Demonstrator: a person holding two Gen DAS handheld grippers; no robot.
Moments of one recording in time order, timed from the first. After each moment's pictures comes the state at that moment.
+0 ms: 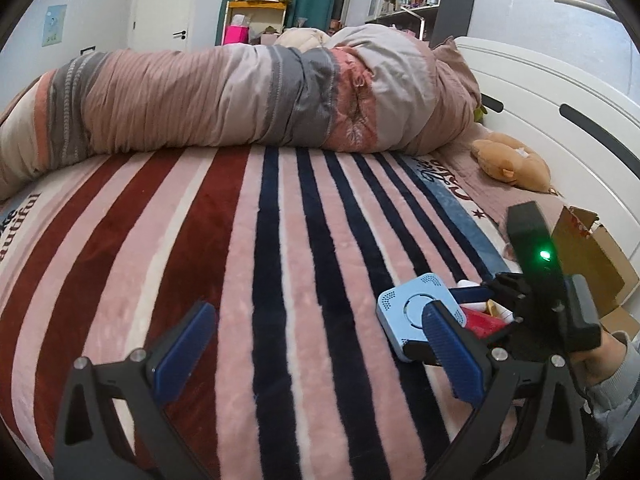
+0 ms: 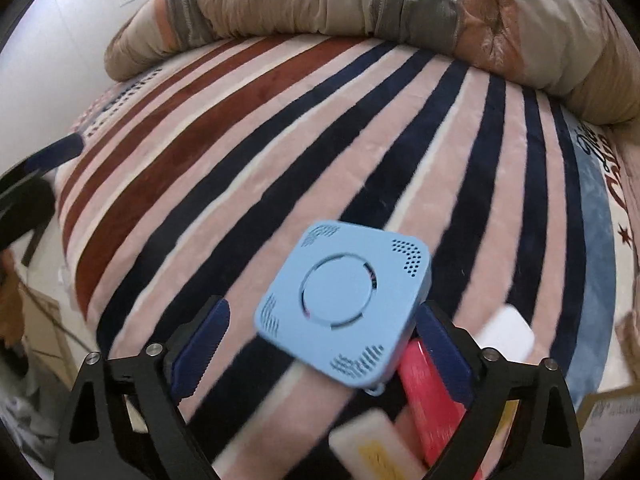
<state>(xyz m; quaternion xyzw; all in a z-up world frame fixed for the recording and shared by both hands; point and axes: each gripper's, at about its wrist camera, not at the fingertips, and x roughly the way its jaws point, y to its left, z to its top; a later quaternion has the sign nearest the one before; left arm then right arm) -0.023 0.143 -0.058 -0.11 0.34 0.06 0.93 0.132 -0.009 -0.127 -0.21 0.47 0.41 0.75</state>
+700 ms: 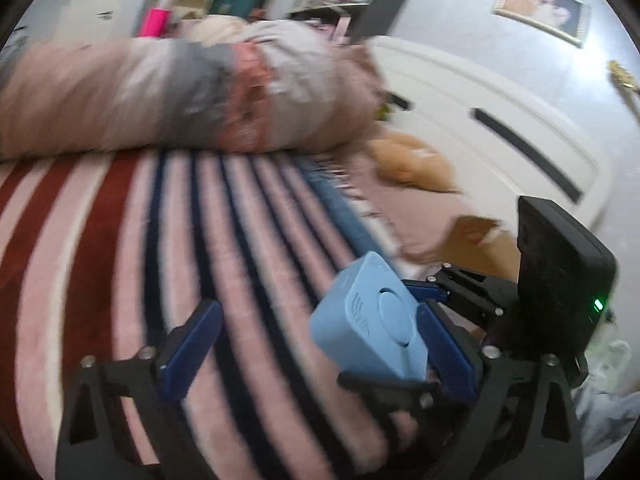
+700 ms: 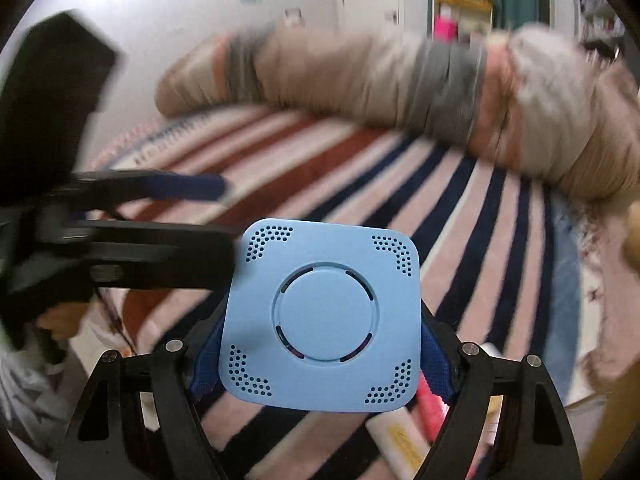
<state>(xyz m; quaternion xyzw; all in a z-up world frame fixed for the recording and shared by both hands) 0.003 0.107 -0.010 -0.16 0.34 -0.16 0.91 0.060 -0.037 -0.040 -0.20 0.33 0.46 0.80</state>
